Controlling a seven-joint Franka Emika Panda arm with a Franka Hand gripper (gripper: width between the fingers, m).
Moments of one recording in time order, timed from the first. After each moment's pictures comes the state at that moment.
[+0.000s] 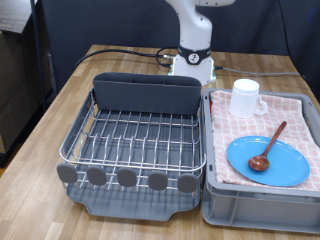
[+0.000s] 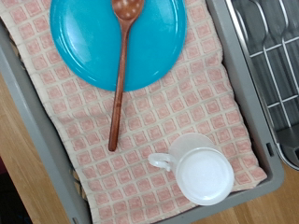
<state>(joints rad) 0.03 -0.26 0.30 -2.05 -0.03 1.85 1.49</state>
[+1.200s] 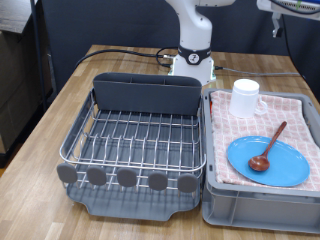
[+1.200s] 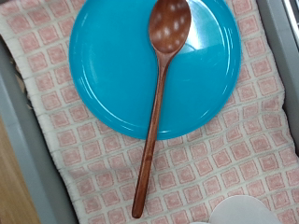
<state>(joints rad) 0.03 -0.10 0.36 -2.15 -0.15 2.14 1.57</state>
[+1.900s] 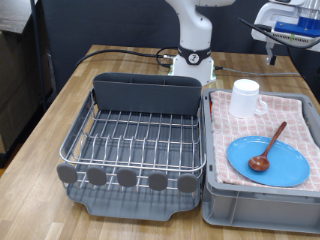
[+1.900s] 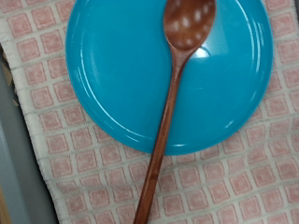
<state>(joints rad) 0.03 -0.05 0.36 -2.23 -0.19 2.31 1.54</state>
